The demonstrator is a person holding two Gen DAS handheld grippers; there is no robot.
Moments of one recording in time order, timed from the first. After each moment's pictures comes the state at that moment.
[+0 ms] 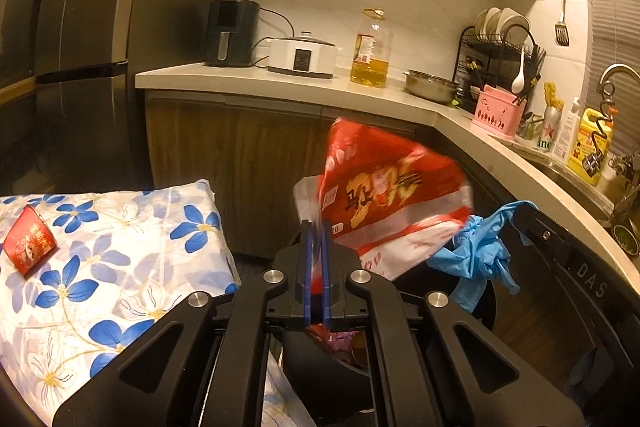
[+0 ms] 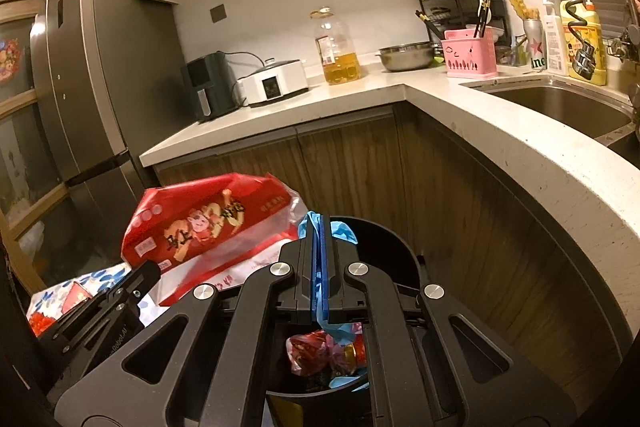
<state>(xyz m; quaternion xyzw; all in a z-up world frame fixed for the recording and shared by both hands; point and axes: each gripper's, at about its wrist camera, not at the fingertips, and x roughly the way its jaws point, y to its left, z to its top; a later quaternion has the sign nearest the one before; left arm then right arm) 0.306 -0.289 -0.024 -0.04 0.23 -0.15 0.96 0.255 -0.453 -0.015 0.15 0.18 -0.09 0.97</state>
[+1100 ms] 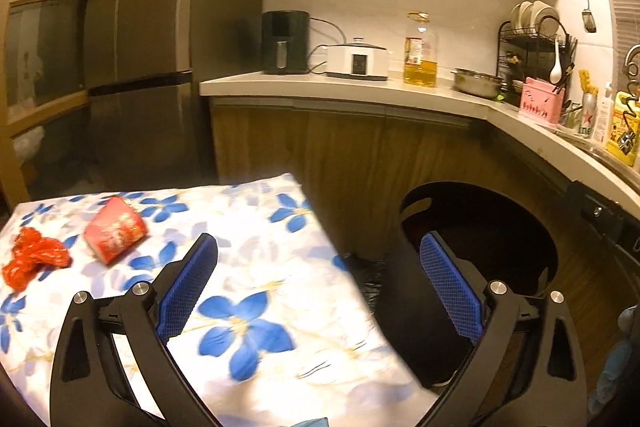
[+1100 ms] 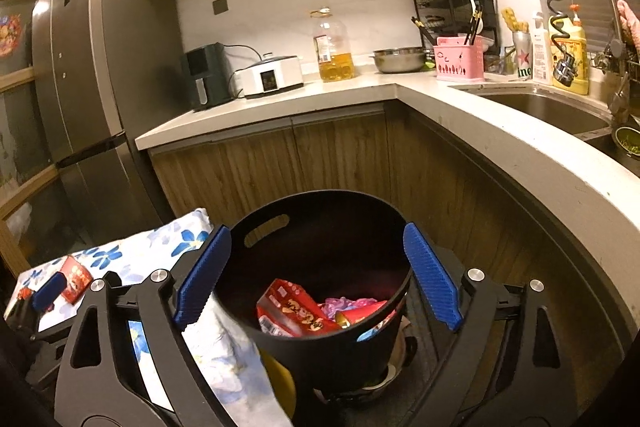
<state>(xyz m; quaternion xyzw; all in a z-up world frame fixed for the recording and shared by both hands) 0.259 -0.206 -0.036 0.00 0.21 -0.06 0.98 0.214 -0.412 -0.022 0.11 0.18 -0.11 0.97</state>
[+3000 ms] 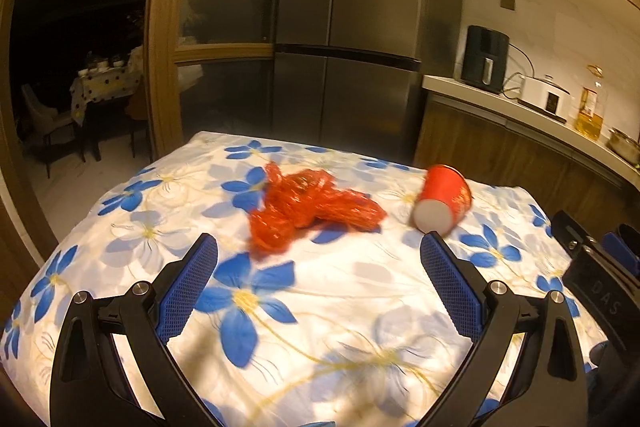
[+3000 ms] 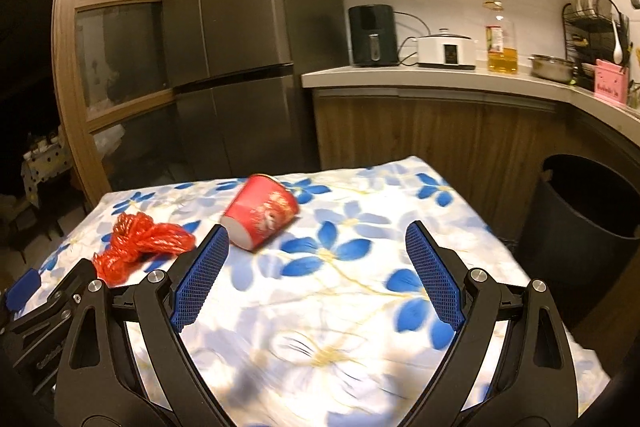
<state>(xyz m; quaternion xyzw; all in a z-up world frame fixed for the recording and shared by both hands) 0.191 0.099 -0.061 -0.09 0.22 0.20 0.95 0.249 -0.085 -0.062 0.04 0.20 0.09 0.97</state>
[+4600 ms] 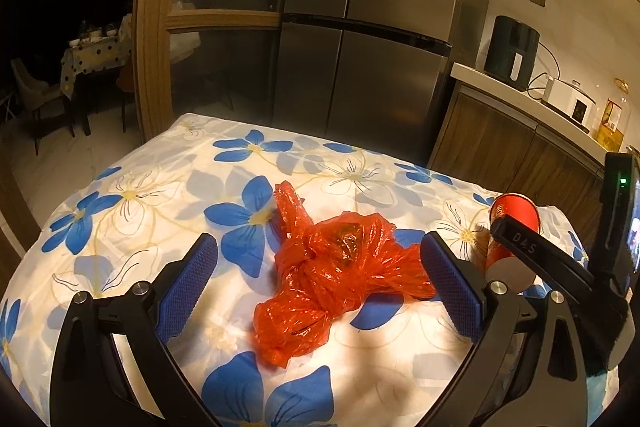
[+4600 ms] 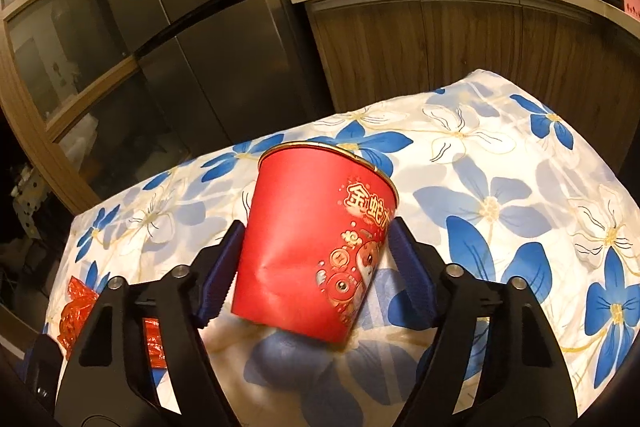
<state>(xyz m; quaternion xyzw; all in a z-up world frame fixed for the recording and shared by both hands) 0.286 0.174 -0.083 -0.13 0.26 0.19 0.94 0.415 0.004 -0.123 0.12 0.35 0.07 0.93</state>
